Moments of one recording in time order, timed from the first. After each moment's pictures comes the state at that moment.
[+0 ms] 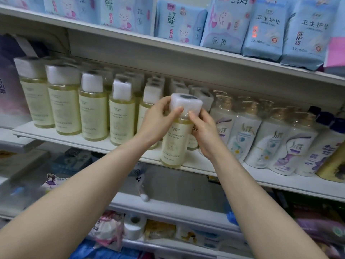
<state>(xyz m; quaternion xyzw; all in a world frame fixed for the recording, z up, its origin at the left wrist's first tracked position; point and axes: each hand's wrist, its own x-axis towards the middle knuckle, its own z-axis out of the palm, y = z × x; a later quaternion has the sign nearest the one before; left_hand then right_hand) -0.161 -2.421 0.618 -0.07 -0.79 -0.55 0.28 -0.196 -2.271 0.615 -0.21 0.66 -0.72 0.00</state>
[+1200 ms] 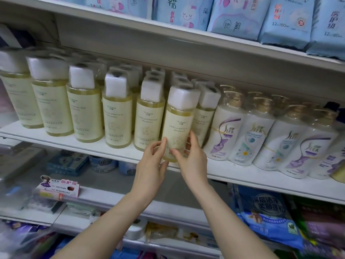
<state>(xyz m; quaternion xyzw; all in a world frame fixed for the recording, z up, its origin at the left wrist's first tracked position) -0.152 -2.416 0.480 -0.04 -0.86 -0.40 0.32 -0.203 -2.294 0.512 -0.14 0.84 -0.50 -0.15</state>
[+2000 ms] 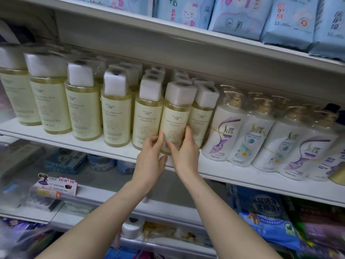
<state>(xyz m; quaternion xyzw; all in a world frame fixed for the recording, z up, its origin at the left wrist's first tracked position) -0.174 -2.420 0.490 0.01 -0.88 -0.37 0.28 -0.218 -2.316 0.523 -0.11 0.87 -0.45 -0.18</state>
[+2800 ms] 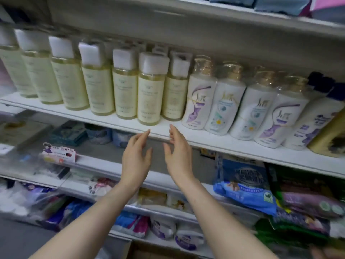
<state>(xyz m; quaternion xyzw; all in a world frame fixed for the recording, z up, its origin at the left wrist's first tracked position) -0.100 -2.337 0.453 0.08 -0.85 -0.40 0.35 -0.144 -2.216 0.481 -0.20 0.85 -0.47 -0.11</state>
